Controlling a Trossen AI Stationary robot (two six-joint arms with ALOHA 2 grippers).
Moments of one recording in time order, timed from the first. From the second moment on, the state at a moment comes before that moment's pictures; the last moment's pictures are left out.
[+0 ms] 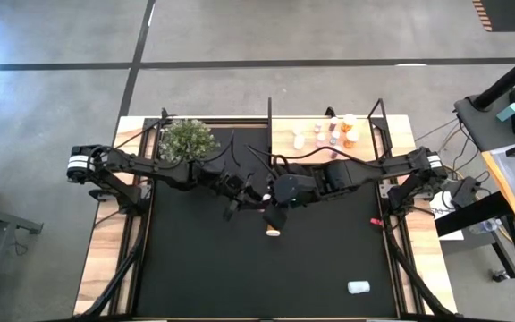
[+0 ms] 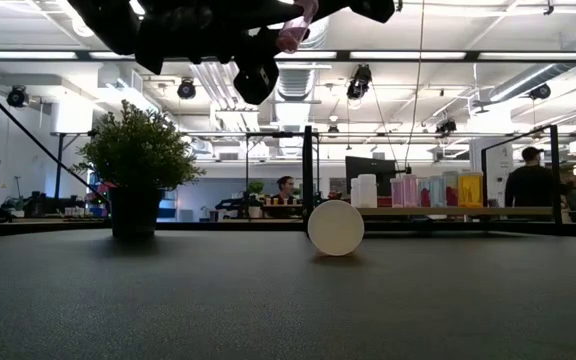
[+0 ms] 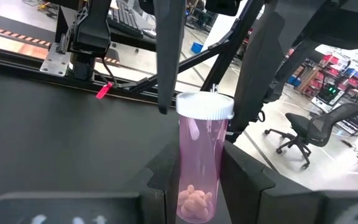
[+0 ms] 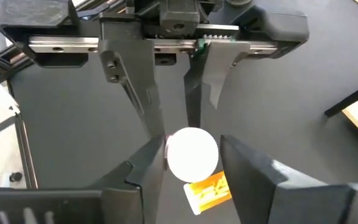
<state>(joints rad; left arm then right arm) 0.07 1.47 0.81 0.54 0.48 -0.33 0.18 1.71 1.72 -0.87 0.22 0.65</state>
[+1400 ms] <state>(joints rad) 0.07 1.47 0.82 0.56 0.47 -0.34 0.18 1.71 1.72 -0.88 0.21 0.68</state>
